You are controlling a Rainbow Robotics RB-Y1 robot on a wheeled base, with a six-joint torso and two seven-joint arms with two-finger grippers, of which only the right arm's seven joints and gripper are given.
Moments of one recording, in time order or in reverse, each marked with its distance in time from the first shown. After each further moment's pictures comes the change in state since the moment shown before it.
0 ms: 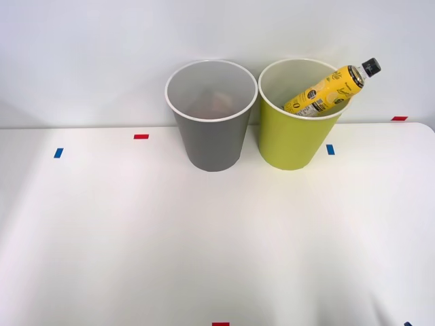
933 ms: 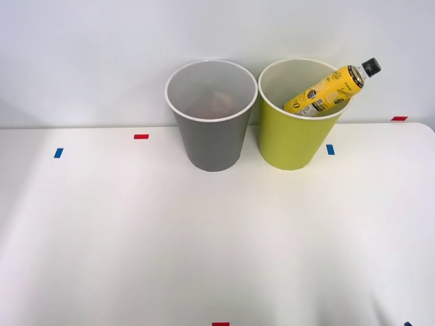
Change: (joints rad) arm 0.000 0.000 0.000 0.000 0.000 0.000 0.000
